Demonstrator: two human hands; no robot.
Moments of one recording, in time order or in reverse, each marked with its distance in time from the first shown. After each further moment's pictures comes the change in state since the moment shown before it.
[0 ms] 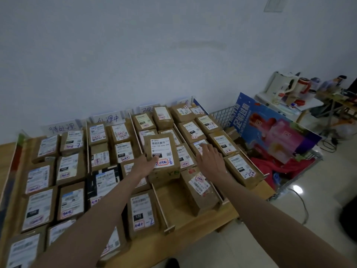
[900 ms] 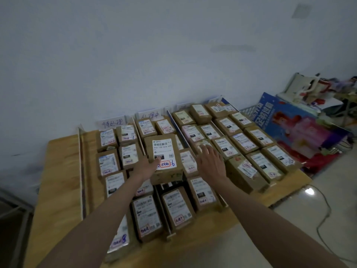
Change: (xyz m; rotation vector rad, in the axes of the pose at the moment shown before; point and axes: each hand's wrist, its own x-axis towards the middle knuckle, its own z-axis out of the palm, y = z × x) left_hand -0.062 -0.141 -0.227 0.018 0.006 0.039; right_hand -0.100 -0.246 0.066 -0.038 0.059 -0.019
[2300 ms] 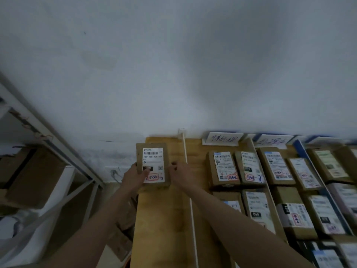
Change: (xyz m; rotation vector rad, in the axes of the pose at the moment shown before) left_hand 0.252 -0.313 -0.435 -0.152 0.304 -0.264; right_hand 0.203 -0.565 0.310 0.406 -0.641 -0.142
